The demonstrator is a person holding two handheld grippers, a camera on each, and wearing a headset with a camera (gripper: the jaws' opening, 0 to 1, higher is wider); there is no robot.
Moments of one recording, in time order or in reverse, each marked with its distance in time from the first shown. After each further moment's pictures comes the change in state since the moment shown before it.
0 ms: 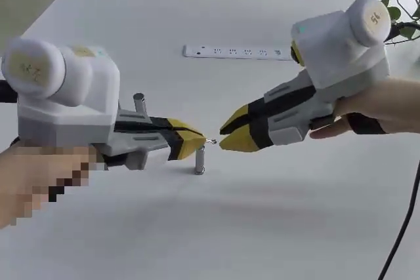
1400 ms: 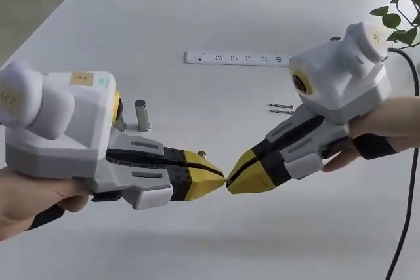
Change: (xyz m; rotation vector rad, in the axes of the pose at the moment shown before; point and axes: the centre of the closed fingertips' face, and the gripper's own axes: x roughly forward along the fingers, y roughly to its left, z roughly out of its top) left arm -0.007 -0.055 -0.003 0.038 -0.036 -0.263; right arm 0.002 0.065 -0.010 0.096 -0.007 0.319
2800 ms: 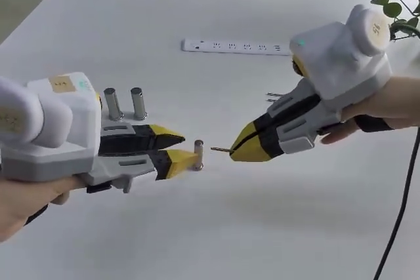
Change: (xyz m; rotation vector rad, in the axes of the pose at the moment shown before) left arm -0.015 0.070 -0.029 0.028 -0.006 0.353; right arm -0.015 -0.054 -0.013 -0.153 0.115 -0.227
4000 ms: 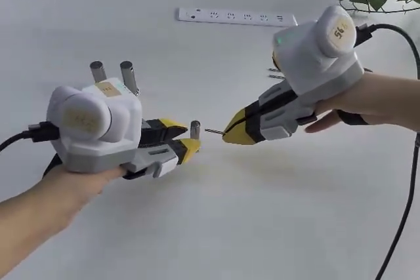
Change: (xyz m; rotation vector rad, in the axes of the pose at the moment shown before) left arm 0.056 0.032 -0.050 -0.098 0.075 0.102; right arm 0.030 -0.052 -0.041 0.096 0.073 -0.115
